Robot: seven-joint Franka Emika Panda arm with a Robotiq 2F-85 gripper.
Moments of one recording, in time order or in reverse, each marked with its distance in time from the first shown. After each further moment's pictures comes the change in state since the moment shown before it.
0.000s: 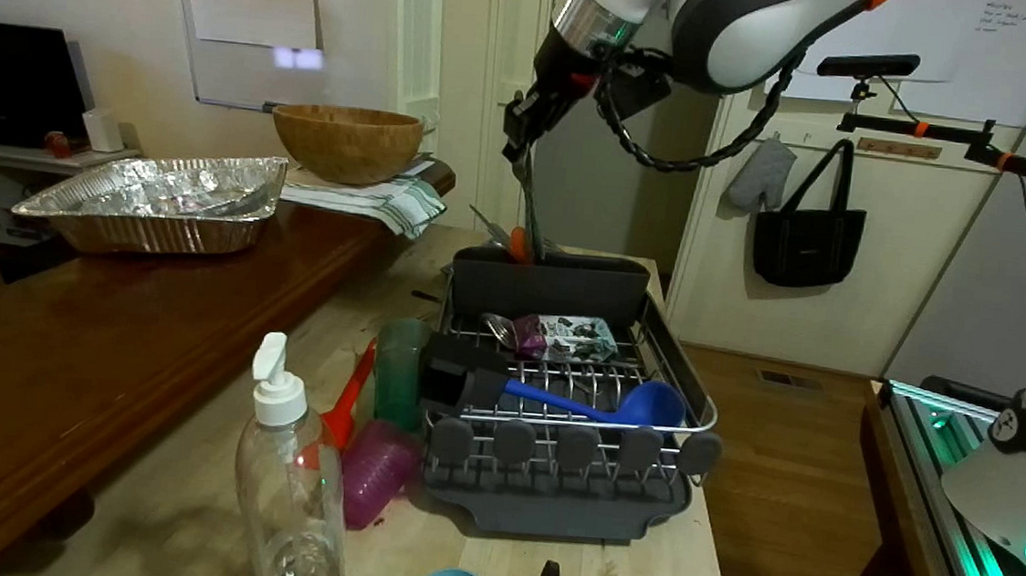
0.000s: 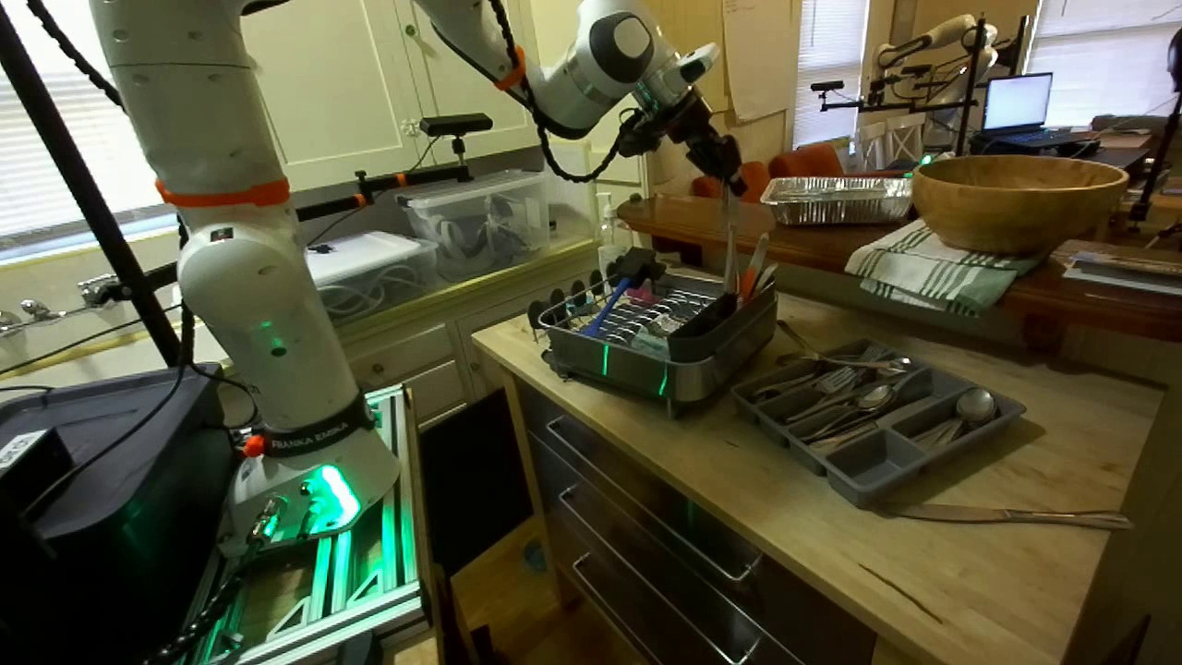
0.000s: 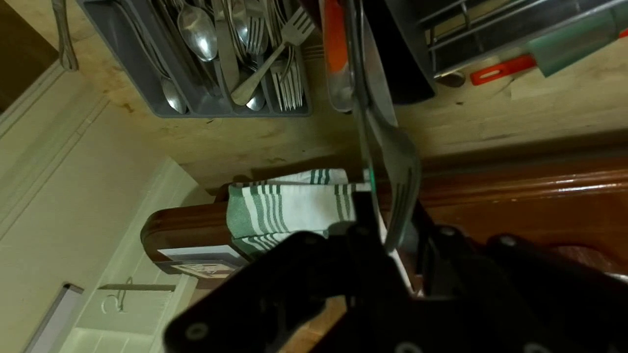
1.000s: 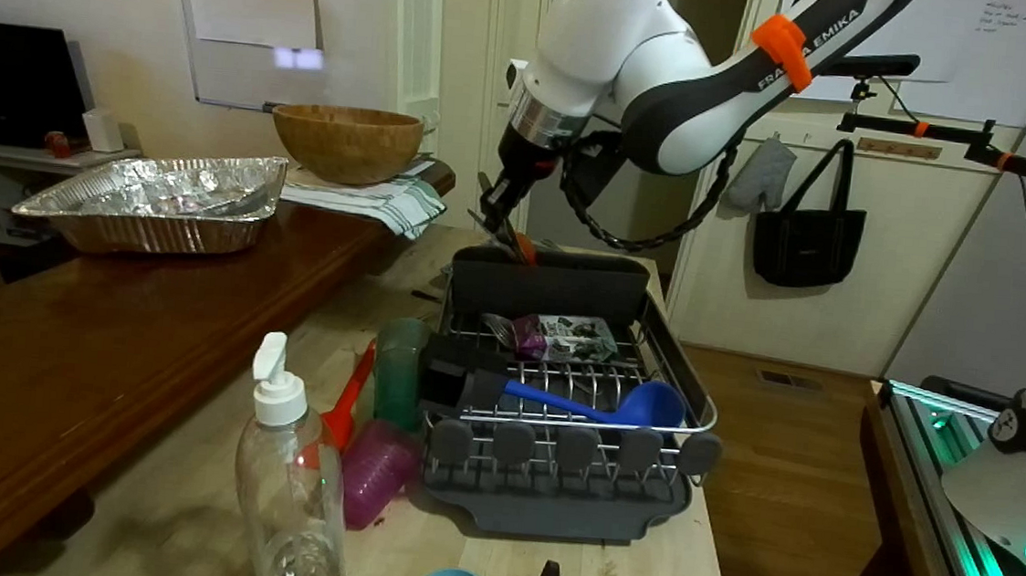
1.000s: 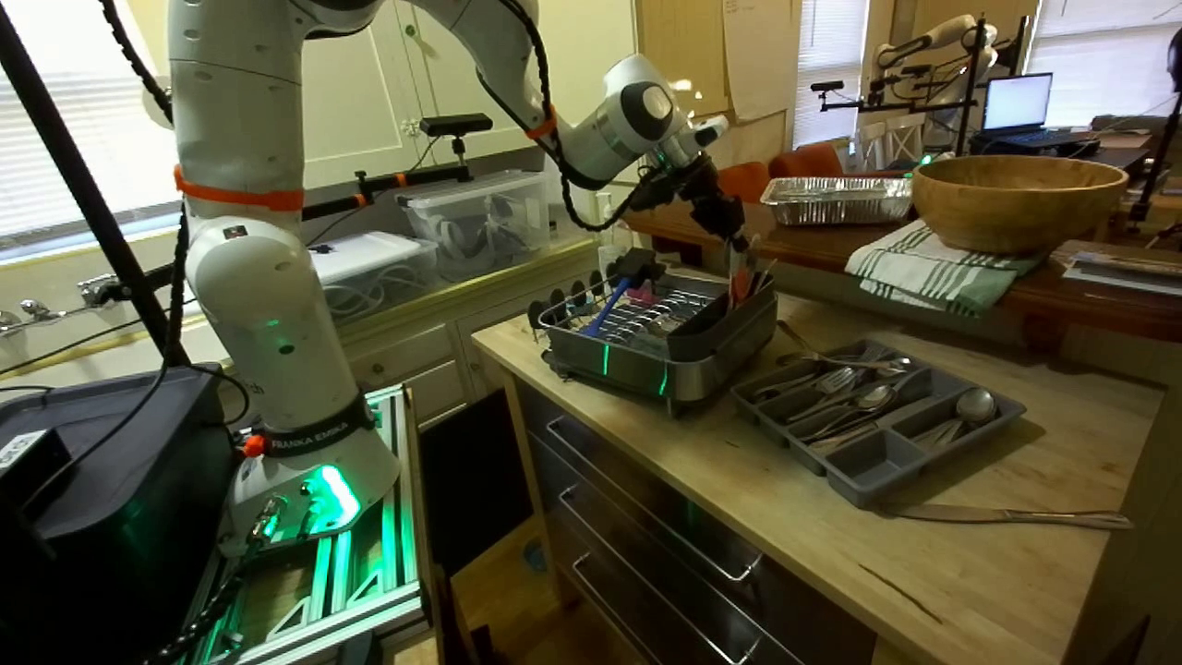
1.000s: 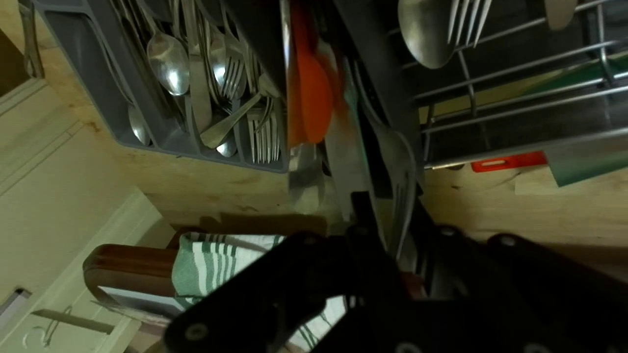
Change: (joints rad) arm 0.115 0.214 -0.089 0.073 -0.096 0.009 0.010
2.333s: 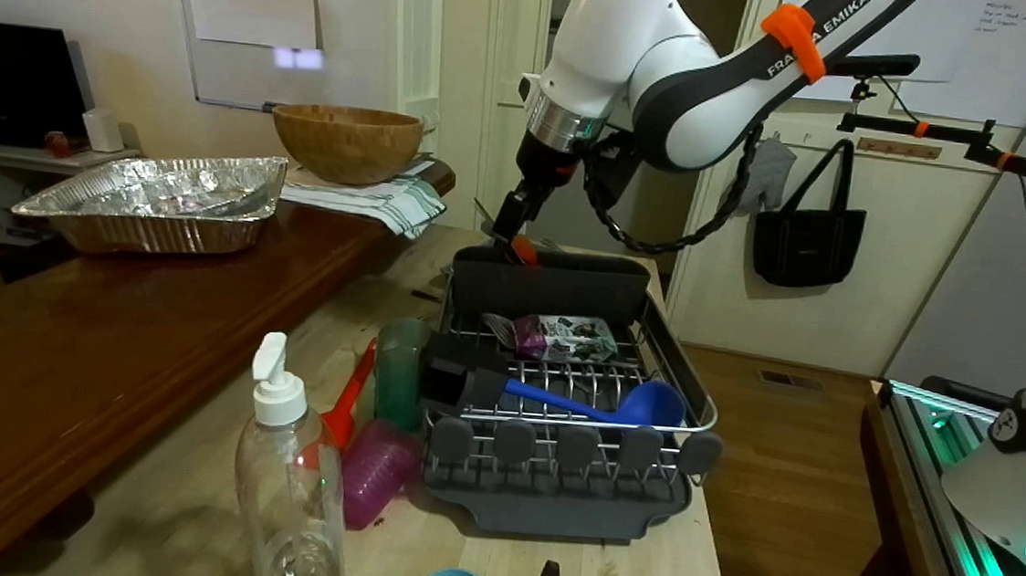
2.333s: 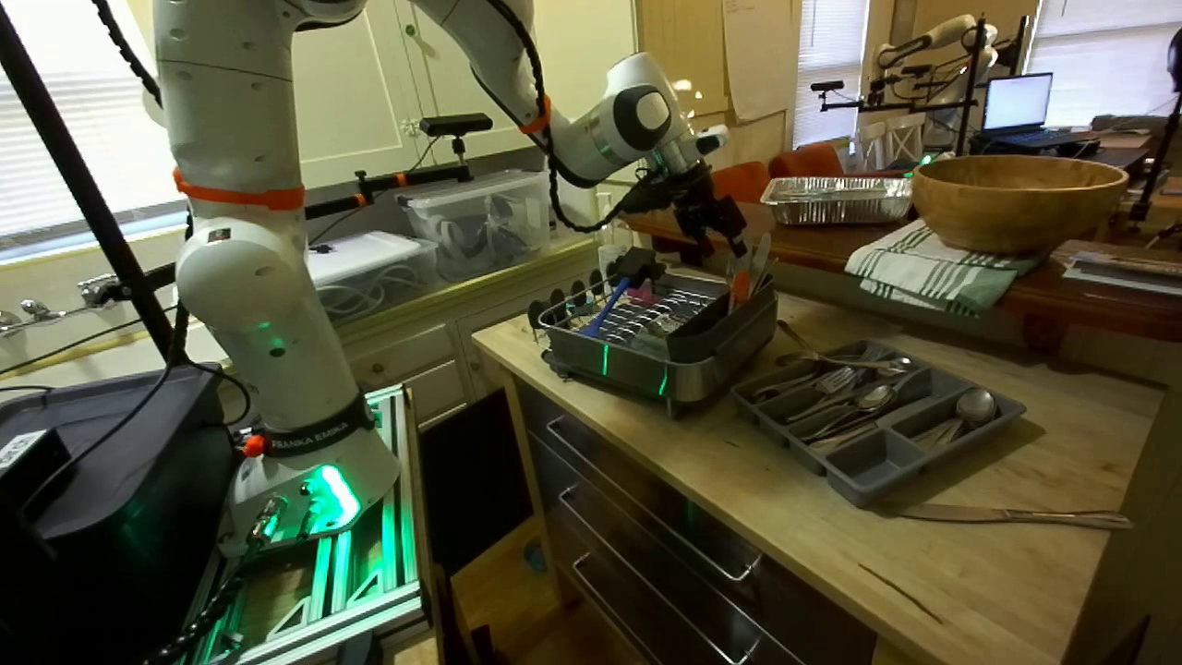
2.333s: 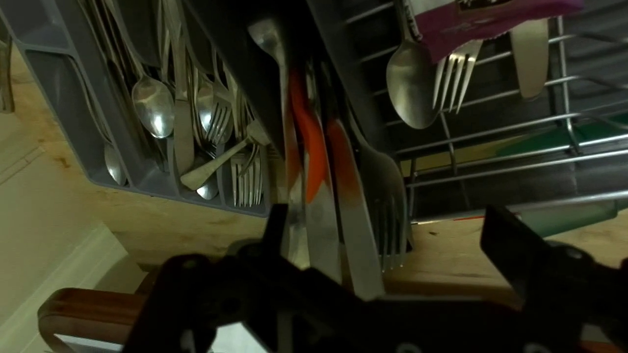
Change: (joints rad) arm -0.132 -0.029 0.116 -0.062 0.141 -0.008 -0.194
